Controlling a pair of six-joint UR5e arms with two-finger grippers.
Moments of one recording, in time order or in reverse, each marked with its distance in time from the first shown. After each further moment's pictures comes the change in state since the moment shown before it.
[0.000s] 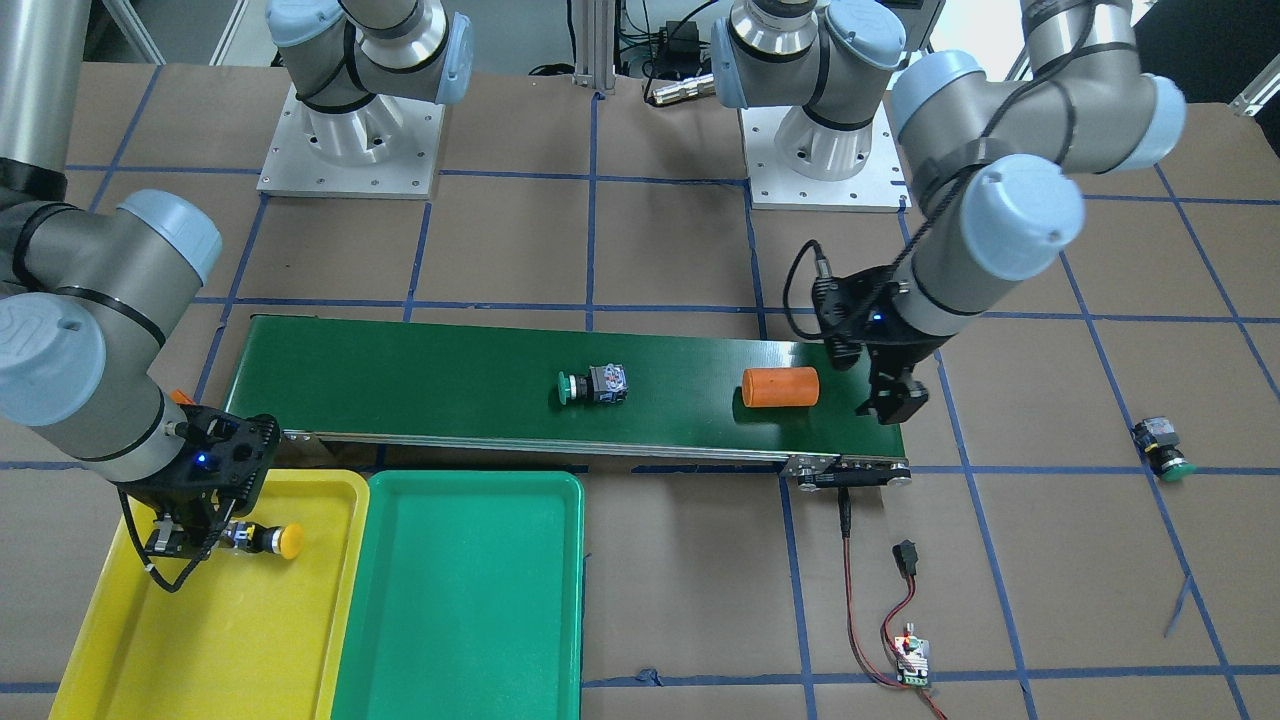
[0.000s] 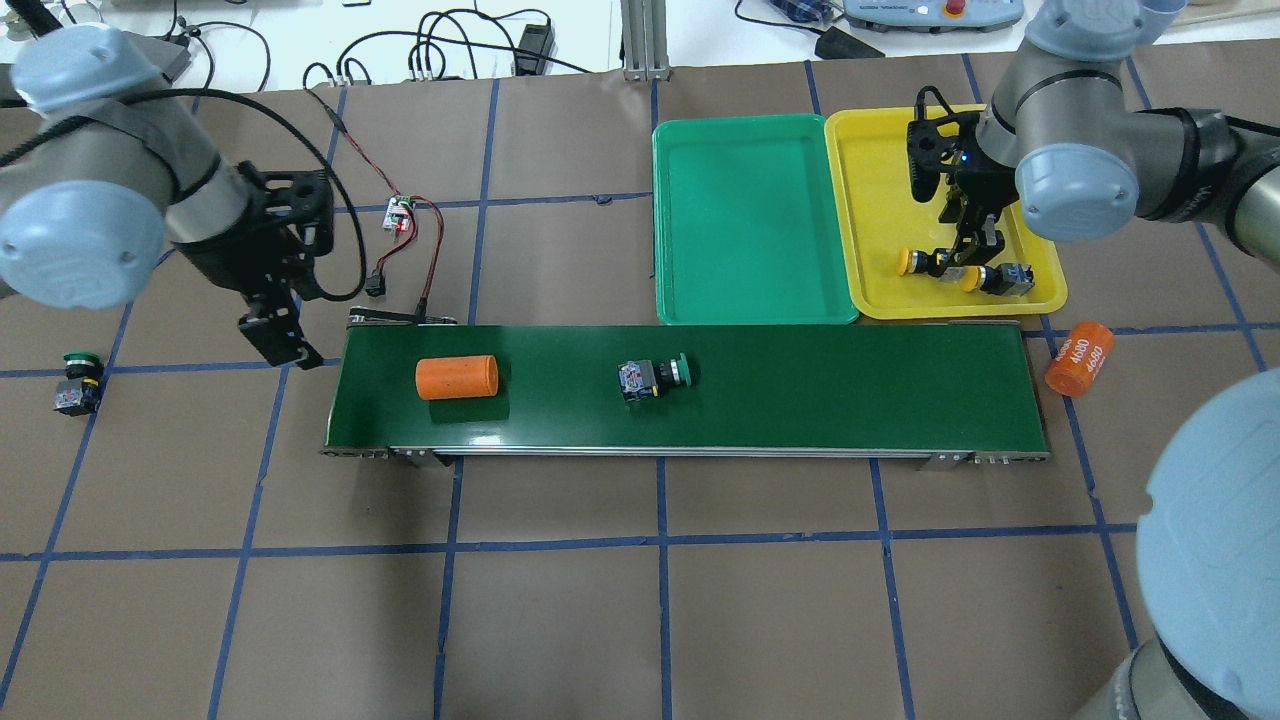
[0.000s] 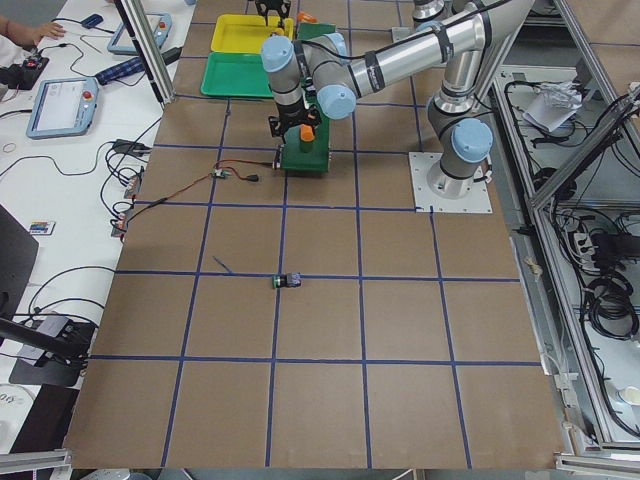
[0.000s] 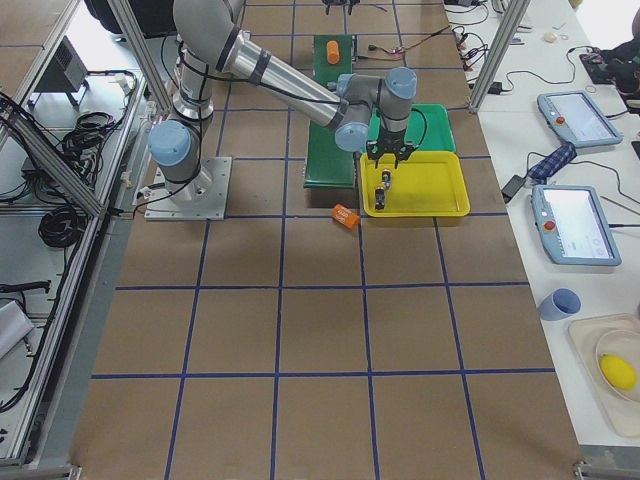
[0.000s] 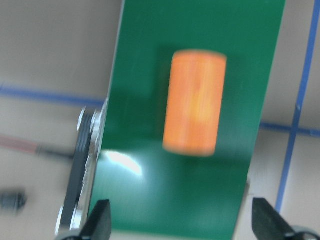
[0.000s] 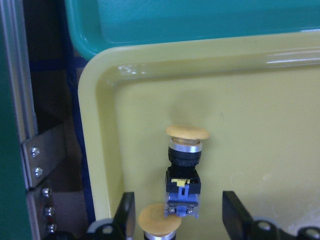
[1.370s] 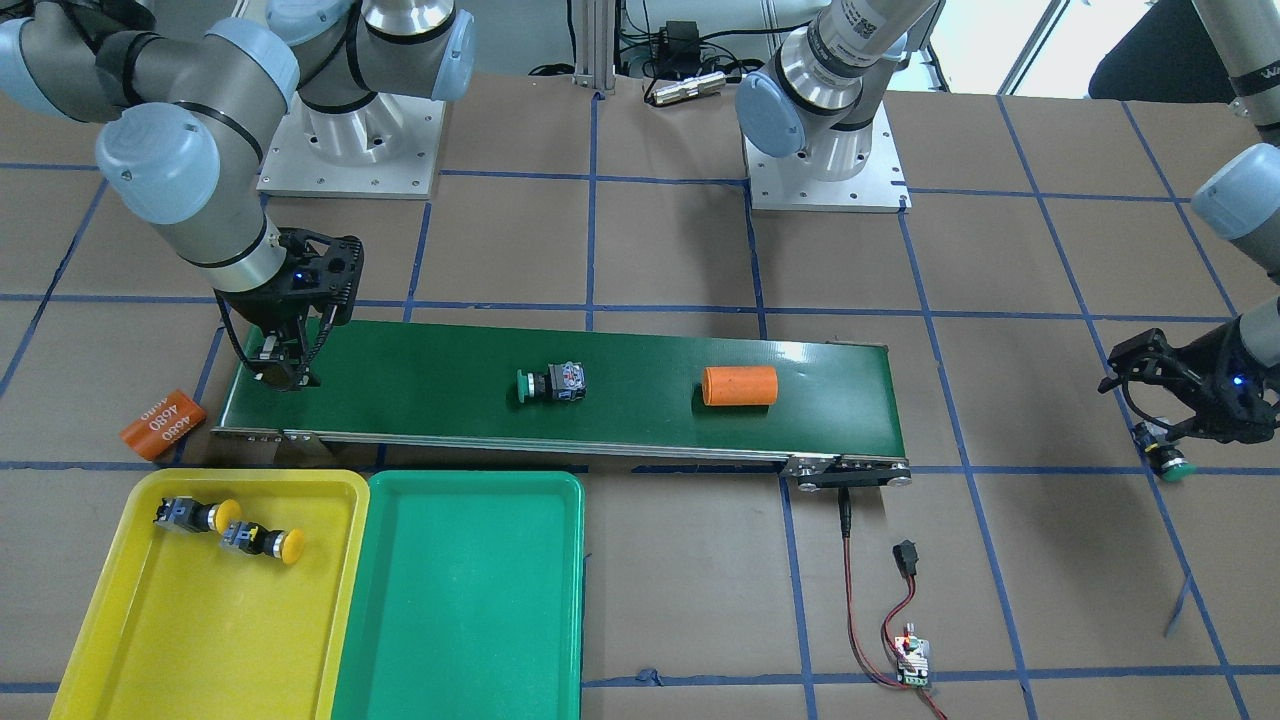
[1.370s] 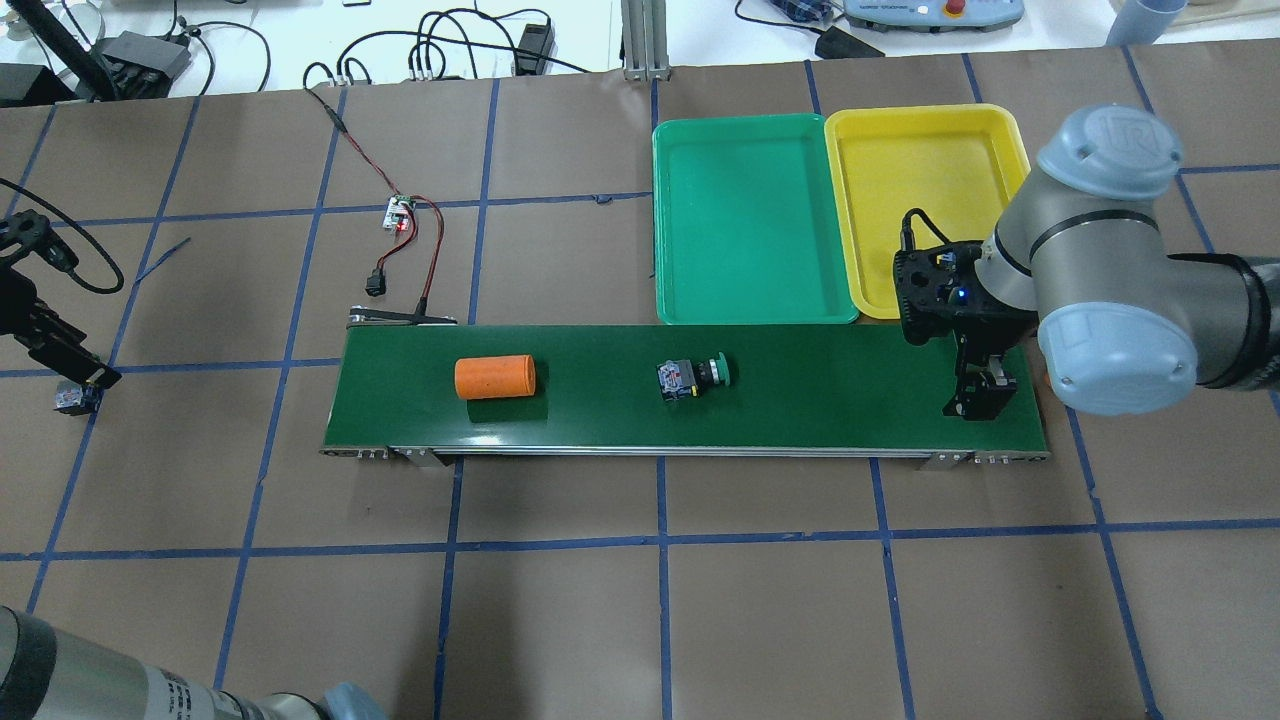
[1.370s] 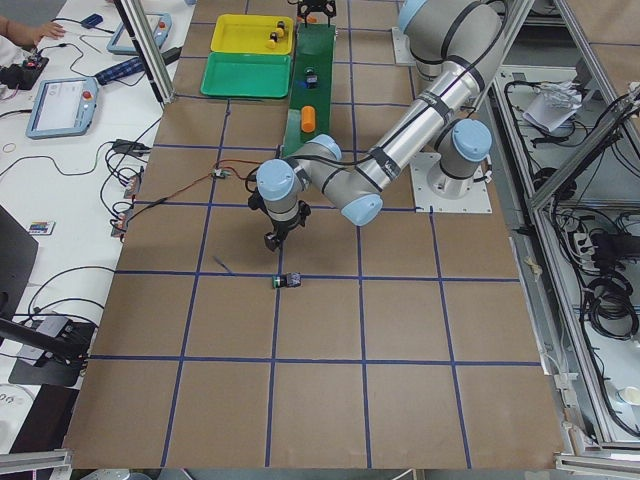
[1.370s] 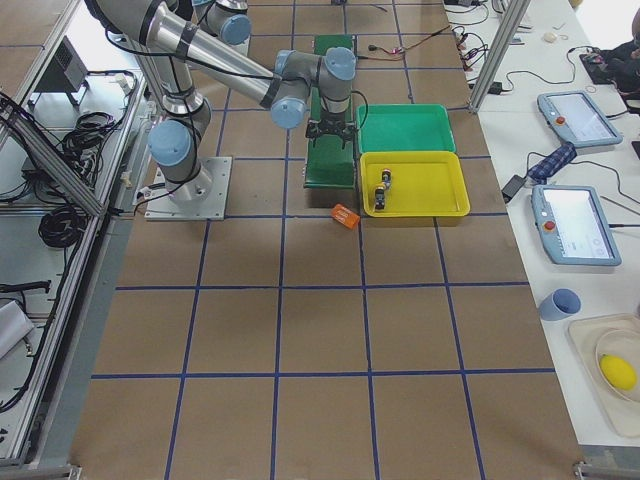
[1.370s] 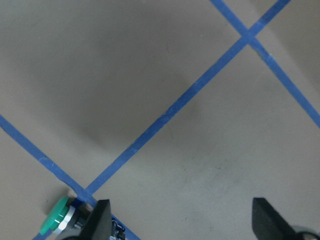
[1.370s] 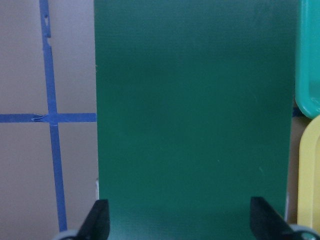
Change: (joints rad) left arm 0.418 -0.235 0.053 0.237 0.014 -0.157; right arm 0.034 -0.367 0.394 0.085 0.035 -0.016
